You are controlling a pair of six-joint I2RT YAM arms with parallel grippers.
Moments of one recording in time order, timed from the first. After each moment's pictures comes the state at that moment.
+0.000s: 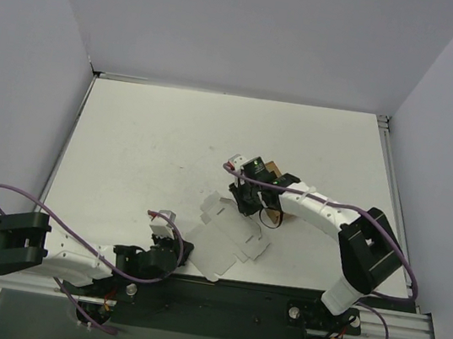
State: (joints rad) left arm -1.37 1.10 0.08 0.38 -0.76 -1.11; right arm 0.74 1.65 1.02 -0.42 -0.07 -0.04
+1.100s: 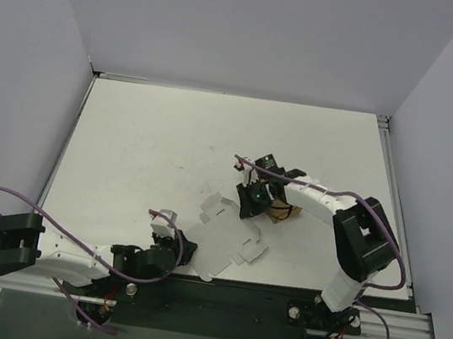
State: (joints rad) left arm -1.37 1.07 0.07 0.37 -0.75 -1.06; right arm 0.60 1.74 1.02 -0.44 -0.33 -0.05
